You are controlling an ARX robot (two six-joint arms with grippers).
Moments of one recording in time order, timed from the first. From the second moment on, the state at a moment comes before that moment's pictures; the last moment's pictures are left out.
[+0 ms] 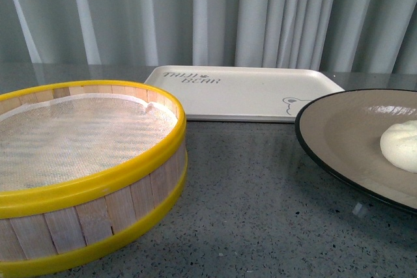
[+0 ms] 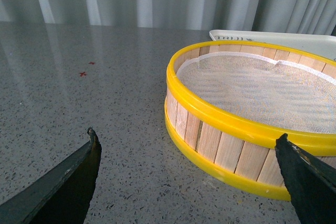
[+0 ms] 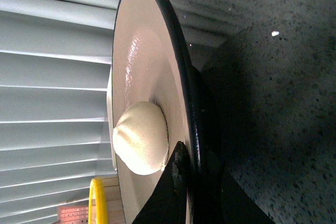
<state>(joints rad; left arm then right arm) 0.00 0.00 0.03 0.00 0.00 0.00 -0.20 0.94 0.28 0.32 -0.43 1.19</state>
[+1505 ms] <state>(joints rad) 0.00 0.00 0.03 0.00 0.00 0.00 0.07 1.88 1.23 0.36 -0.33 1.29</state>
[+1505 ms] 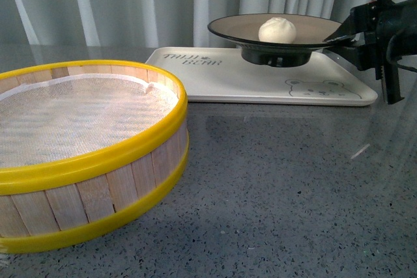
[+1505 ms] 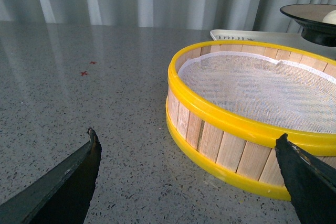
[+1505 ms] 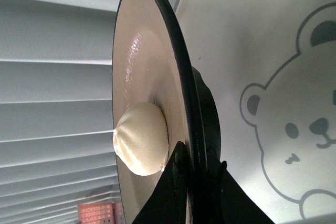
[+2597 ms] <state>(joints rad) 0.00 0.00 0.03 0.00 0.00 0.00 0.05 1.99 1.35 0.25 -0.31 1.33</state>
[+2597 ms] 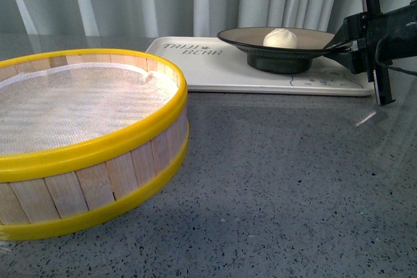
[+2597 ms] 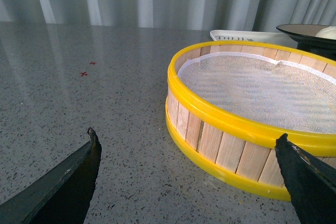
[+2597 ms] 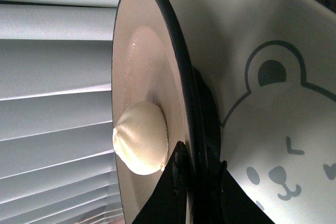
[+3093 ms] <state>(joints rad) 0.00 0.00 0.03 0.00 0.00 0.00 0.05 2.00 1.36 0.25 -0.31 1.34</state>
